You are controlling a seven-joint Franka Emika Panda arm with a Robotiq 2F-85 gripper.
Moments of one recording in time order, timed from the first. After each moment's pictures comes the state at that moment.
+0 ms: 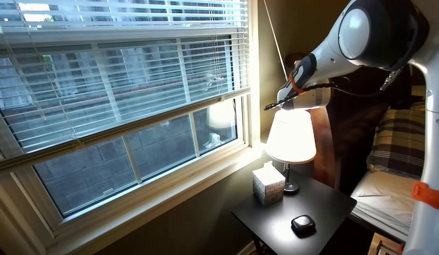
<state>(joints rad) -0.28 0.23 -0.48 -2.10 0.05 3.32 -0.61</state>
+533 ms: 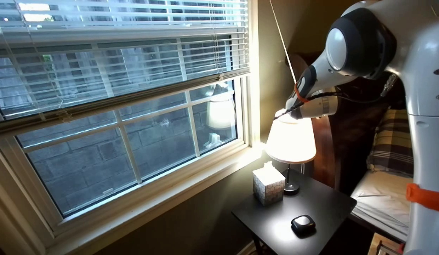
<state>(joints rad) -0.27 0.32 -0.57 -2.10 0.06 3.24 -0.60</state>
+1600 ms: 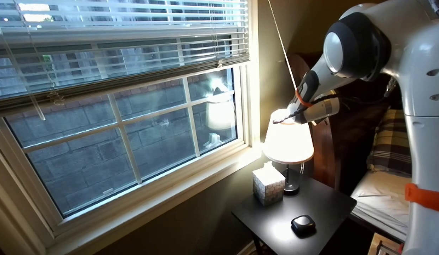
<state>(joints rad) -0.28 0.34 -0.57 -2.09 -0.10 3.06 -0.34</state>
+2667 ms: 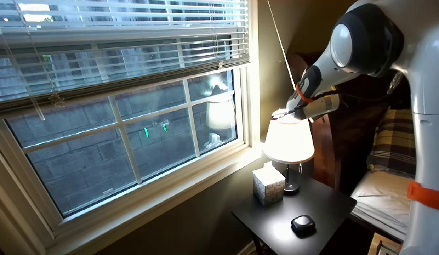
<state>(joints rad) -0.30 0.30 -0.54 -2.09 -0.11 3.03 -0.29</state>
